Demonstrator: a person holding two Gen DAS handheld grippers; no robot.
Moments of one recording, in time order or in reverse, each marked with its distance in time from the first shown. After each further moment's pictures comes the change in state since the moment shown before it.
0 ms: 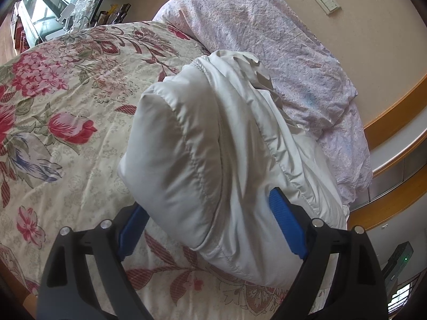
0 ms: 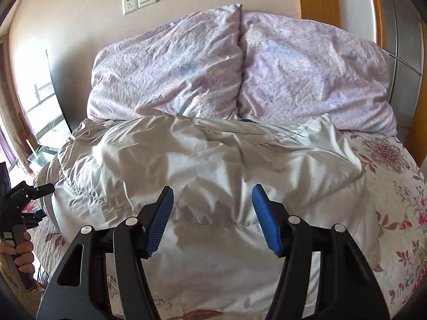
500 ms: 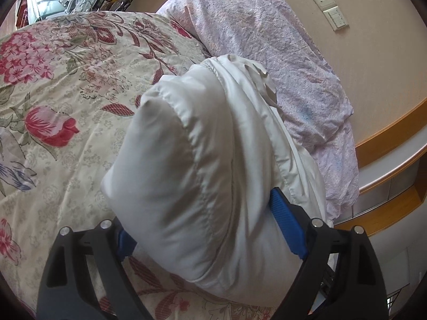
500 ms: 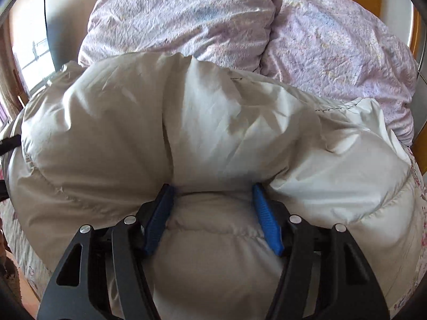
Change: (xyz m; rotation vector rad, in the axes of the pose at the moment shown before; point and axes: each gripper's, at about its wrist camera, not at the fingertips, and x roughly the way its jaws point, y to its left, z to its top) left arm 0.020 0.013 0.013 -0.103 -0.012 -0.095; right arm 0.081 0.023 -0.014 -0.128 0.220 -0.051
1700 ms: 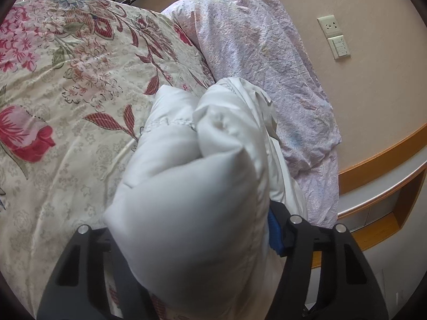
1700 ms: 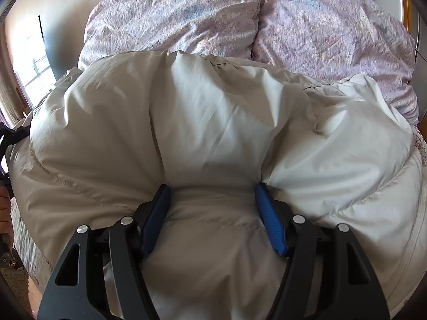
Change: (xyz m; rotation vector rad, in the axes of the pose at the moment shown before) left arm 0.013 0.015 0.016 -0.118 -0.059 -0.133; right arm -0.009 -0.026 -0.011 0.099 -0.030 0.084
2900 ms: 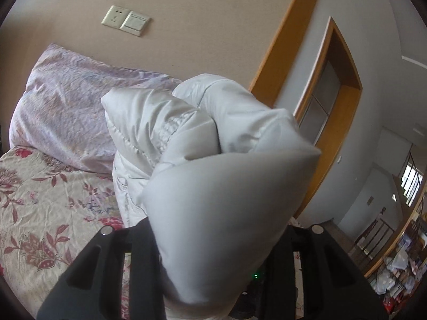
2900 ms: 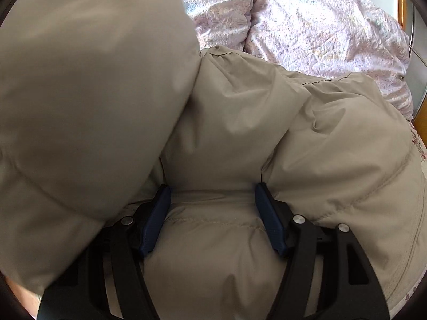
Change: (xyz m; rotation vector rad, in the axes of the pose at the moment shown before) left arm -0.010 -0.263 -0.100 0.817 0.003 -0.254; right arm 0.004 -0.001 -0.004 0.018 0.004 -0.045
